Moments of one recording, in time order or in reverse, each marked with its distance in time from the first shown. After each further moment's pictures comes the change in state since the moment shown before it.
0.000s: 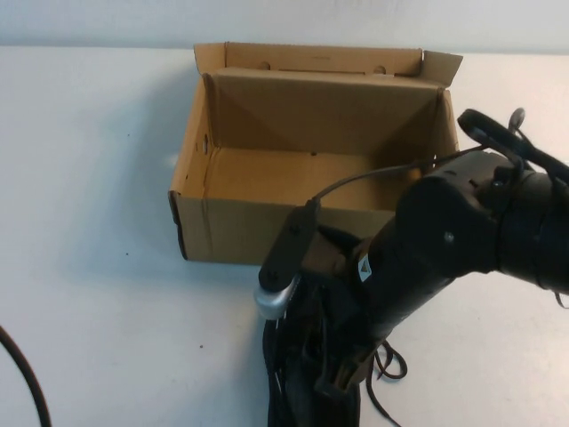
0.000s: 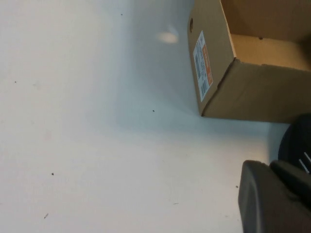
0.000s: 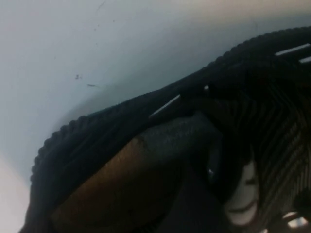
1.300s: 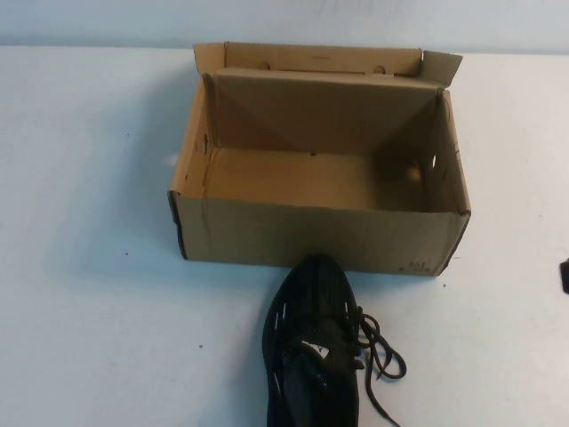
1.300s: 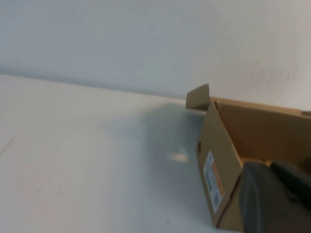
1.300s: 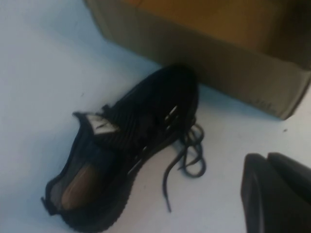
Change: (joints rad) right arm -0.663 -0.850 0.315 0.356 0.128 0.035; left arm 0.000 -0.258 0.239 0.124 -0.428 -0.124
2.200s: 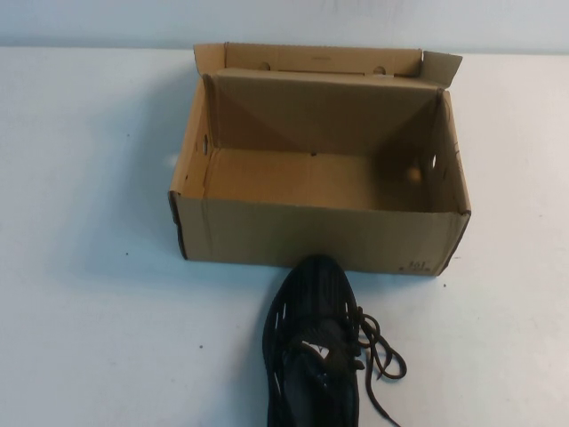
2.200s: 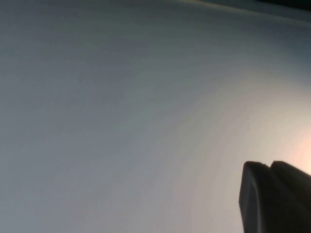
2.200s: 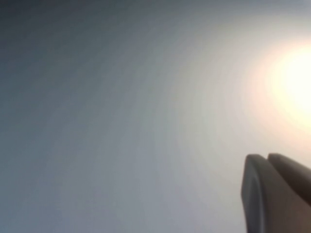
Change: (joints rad) right arm -0.027 -0.756 0.381 -0.389 -1.252 0.574; left arm 0.000 -0.241 0.217 0.018 -1.055 0.101
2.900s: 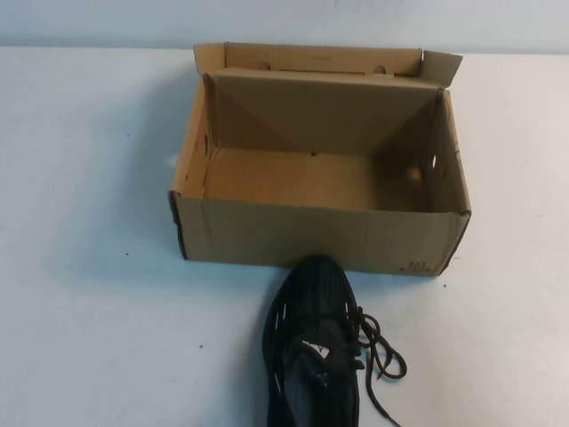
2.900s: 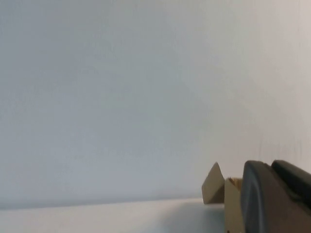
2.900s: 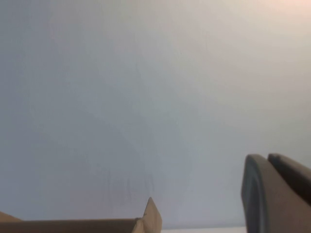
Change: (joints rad) right arm 0.000 -0.016 0.514 -0.014 -0.094 -0.146; left arm 0.000 -0.016 0.320 0.000 0.350 0.096
